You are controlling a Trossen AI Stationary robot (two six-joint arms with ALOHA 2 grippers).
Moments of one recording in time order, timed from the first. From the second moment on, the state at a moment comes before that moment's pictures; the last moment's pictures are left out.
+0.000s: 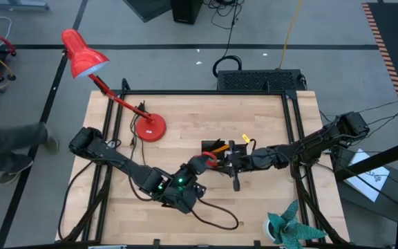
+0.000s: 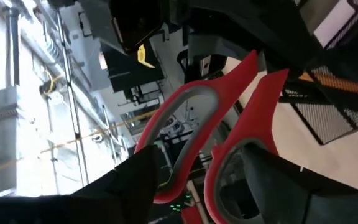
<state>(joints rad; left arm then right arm) -0.50 1.85 1.60 -0.47 -1.16 1.07 0.28 1.39 0.64 0.58 0.21 0.09</state>
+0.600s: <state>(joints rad) -0.45 1.85 1.60 -0.46 -1.07 0.91 0.24 1.39 0.64 0.69 0.24 0.08</state>
